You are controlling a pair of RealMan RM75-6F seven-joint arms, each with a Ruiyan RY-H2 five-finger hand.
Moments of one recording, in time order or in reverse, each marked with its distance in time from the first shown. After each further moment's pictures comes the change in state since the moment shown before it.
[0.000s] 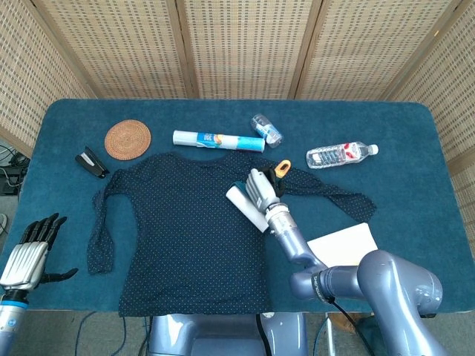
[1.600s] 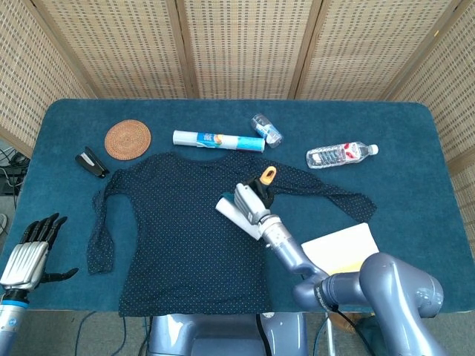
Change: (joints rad) left arm -0.005 -0.004 0.001 0.003 -0.008 -0.001 0.008; right arm -0.047 -0.015 -0.019 -0.012 -0.179 0.023 -0.073
